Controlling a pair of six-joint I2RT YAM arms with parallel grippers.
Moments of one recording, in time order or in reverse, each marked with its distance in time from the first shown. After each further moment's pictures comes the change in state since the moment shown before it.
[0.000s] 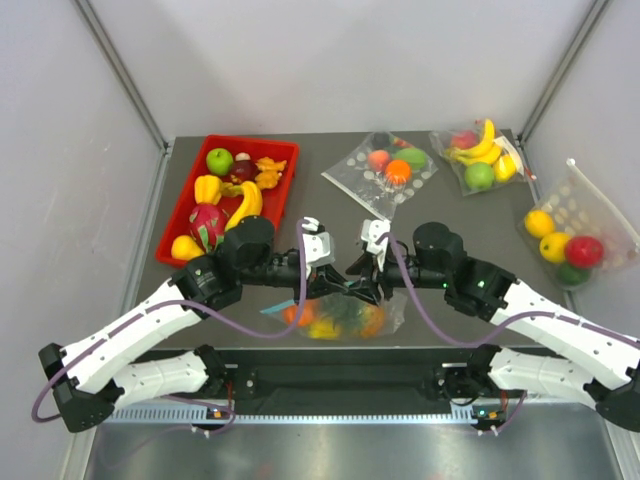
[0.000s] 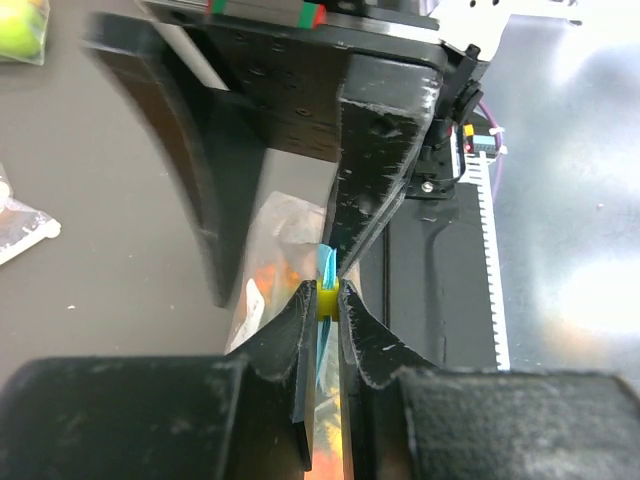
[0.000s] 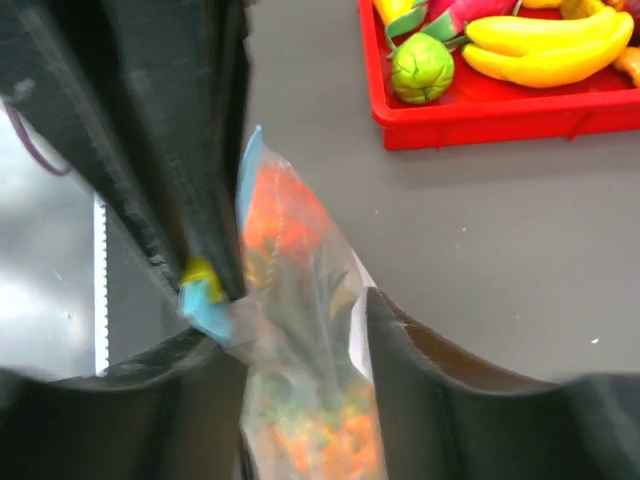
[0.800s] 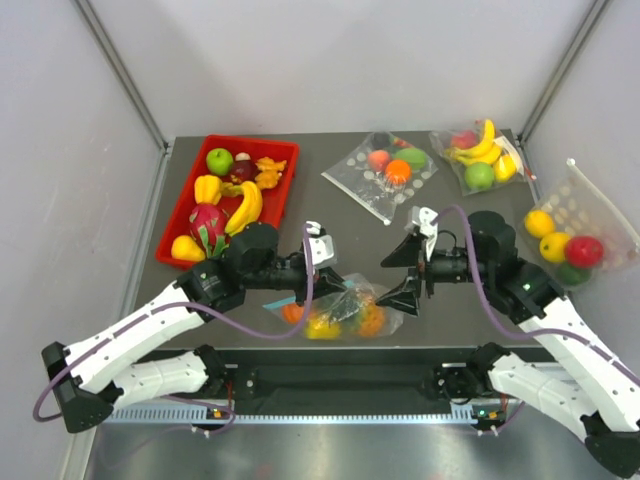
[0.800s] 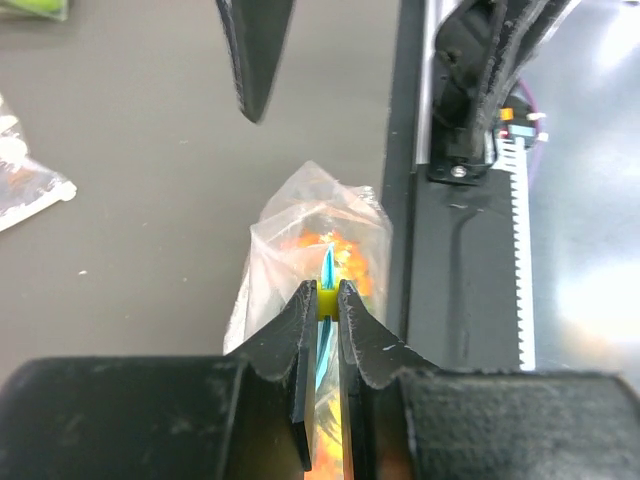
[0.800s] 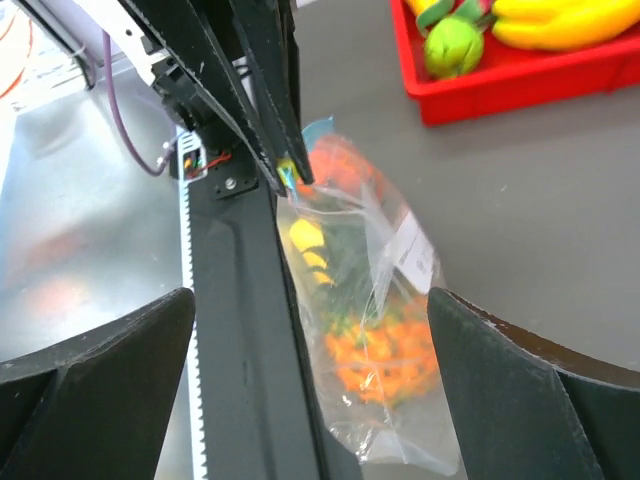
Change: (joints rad) left arm -0.003 -0.007 -0.074 0.035 -0.097 0.001; right arm -0.328 -0.146 0.024 -0.227 -0.383 0.076
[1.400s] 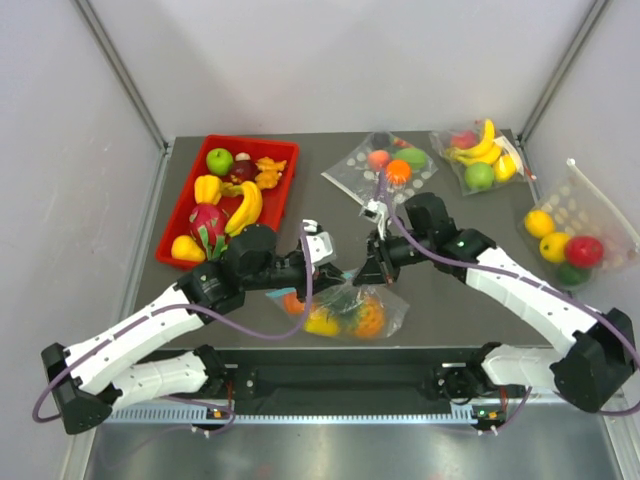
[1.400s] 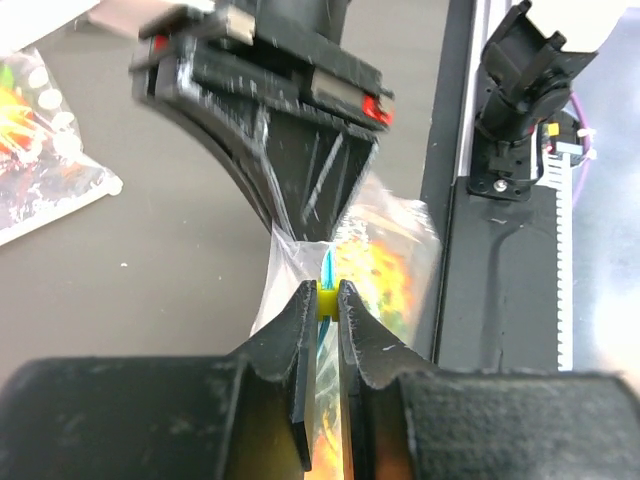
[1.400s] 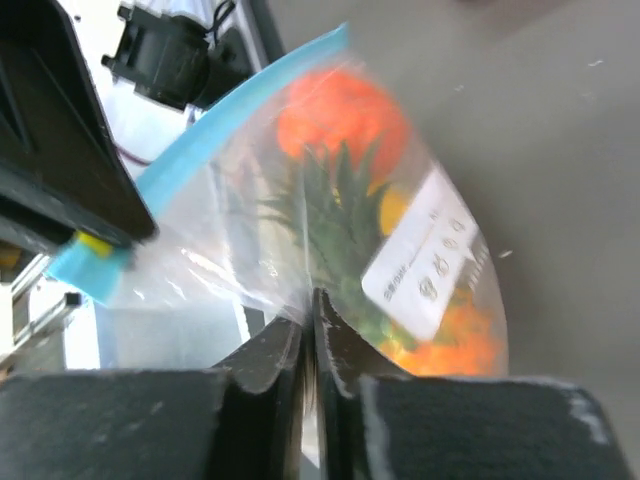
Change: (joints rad) left arm 0.000 -0.007 -0.019 0.045 -0.080 0.000; right arm 0.045 0.408 0.049 0.060 -0.021 0.183
